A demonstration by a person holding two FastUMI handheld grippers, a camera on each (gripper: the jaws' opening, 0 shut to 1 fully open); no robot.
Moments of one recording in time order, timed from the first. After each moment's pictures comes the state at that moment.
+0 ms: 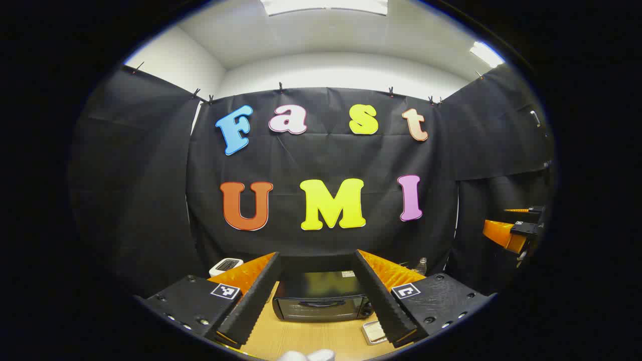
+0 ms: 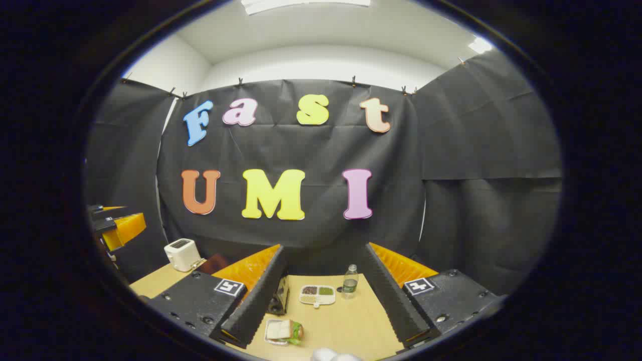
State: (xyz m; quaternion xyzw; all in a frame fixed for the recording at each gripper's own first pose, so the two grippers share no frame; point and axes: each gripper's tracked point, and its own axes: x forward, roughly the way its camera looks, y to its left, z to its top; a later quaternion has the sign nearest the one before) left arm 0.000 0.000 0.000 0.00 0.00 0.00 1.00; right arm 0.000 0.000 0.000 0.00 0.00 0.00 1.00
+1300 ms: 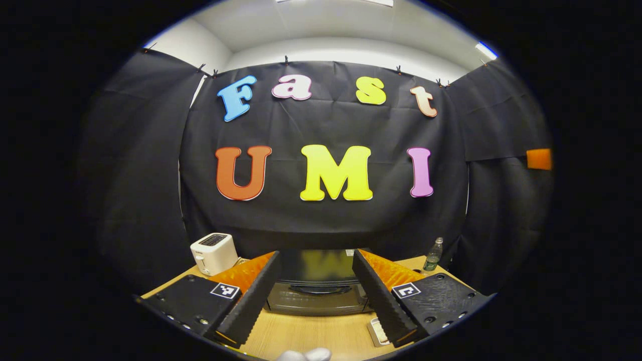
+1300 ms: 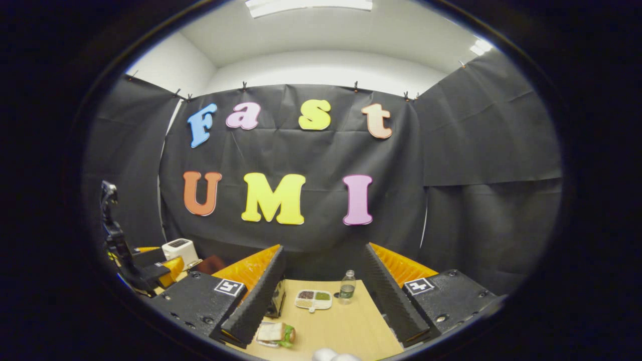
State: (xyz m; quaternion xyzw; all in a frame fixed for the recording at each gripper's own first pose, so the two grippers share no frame) left arm 0.082 -0.009 -0.152 -0.02 0.05 0.01 1.00; right arm 0.004 -0.016 -0.009 -0.02 -0.03 0.01 1.00
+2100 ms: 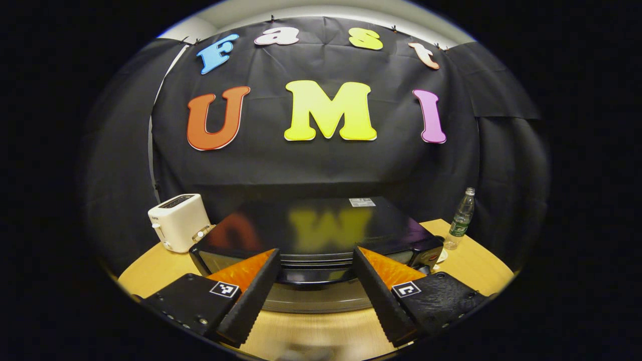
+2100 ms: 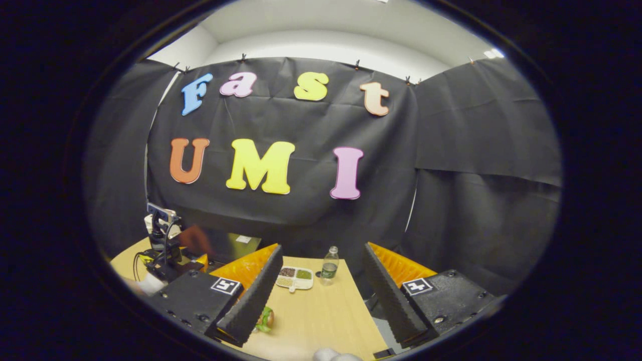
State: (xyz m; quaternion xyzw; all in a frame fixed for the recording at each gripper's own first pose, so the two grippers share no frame) left arm 0.194 -0.030 -0.301 0.00 0.15 -0.02 0.99; right arm 0.021 -0.037 -0.063 -0.05 0.05 -0.03 1.00
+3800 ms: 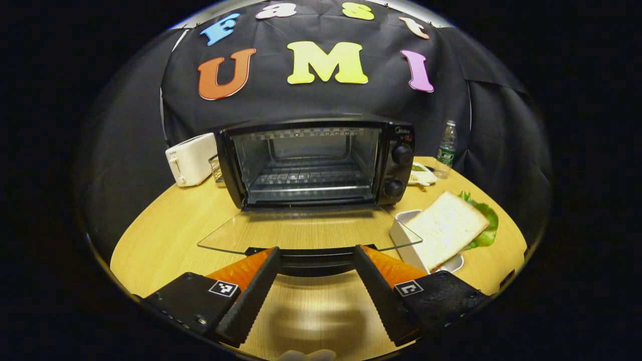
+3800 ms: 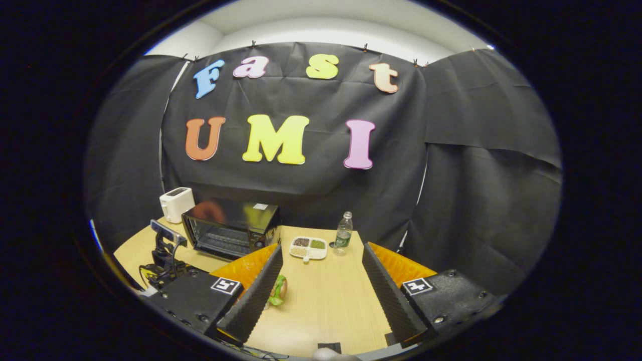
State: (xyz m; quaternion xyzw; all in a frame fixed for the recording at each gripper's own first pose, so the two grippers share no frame) left arm 0.022 -0.035 -0.418 0.00 0.30 -0.02 0.95; right arm -0.033 -0.018 -0.144 -0.05 0.12 0.00 0.99
